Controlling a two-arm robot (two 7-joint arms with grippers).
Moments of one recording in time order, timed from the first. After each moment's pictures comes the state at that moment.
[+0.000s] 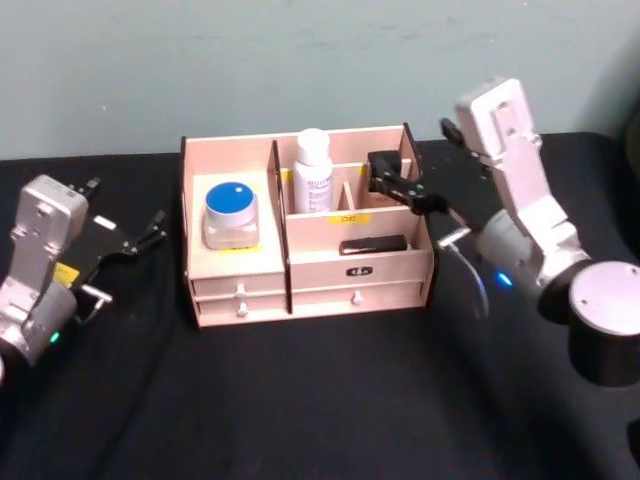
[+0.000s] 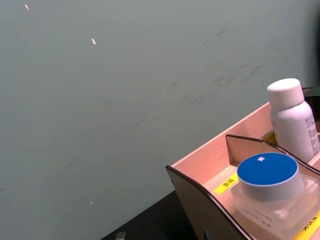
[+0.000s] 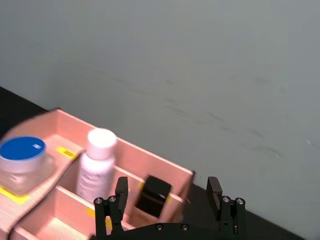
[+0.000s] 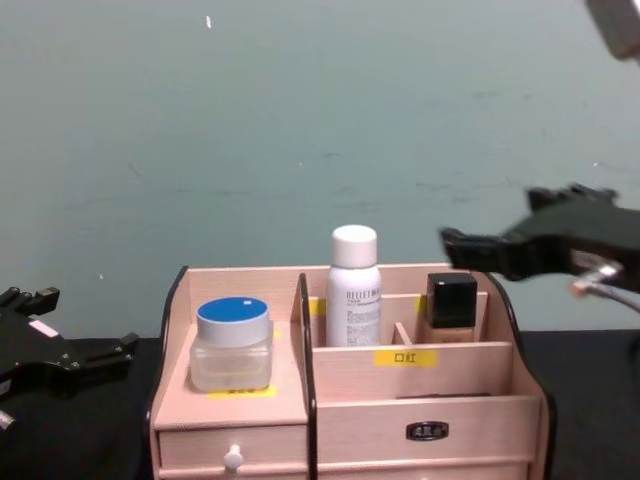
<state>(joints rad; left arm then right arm) -0.20 0.60 0.45 -1.41 -0.25 -0.12 0.03 0.16 0.25 -0.30 -1.74 -0.04 0.29 0.13</state>
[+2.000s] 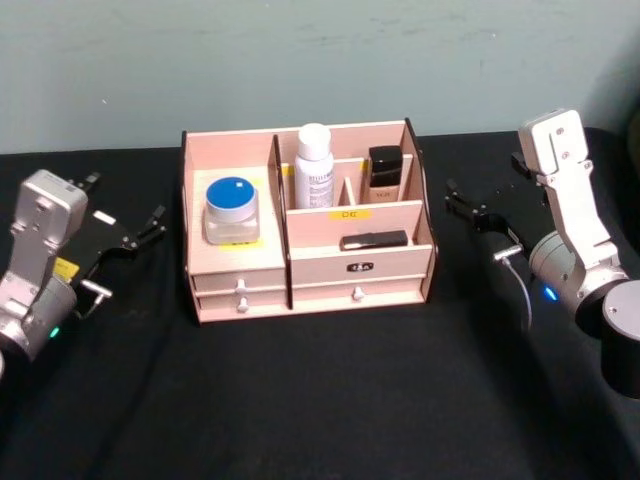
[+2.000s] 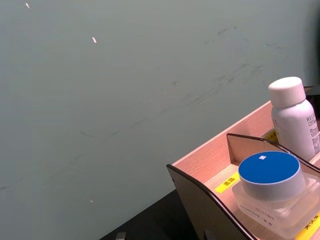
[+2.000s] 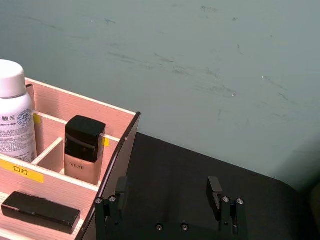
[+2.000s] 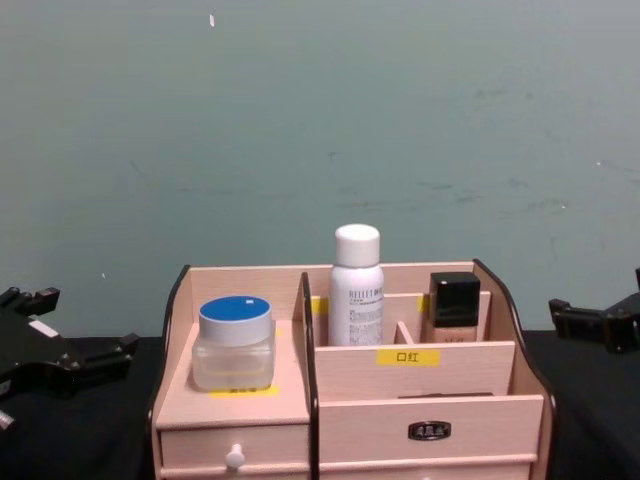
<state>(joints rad) -0.20 0.60 0.45 -1.41 -0.25 -0.12 0.03 0.12 0.19 -0.14 -1.61 -0.10 0.25 0.14</state>
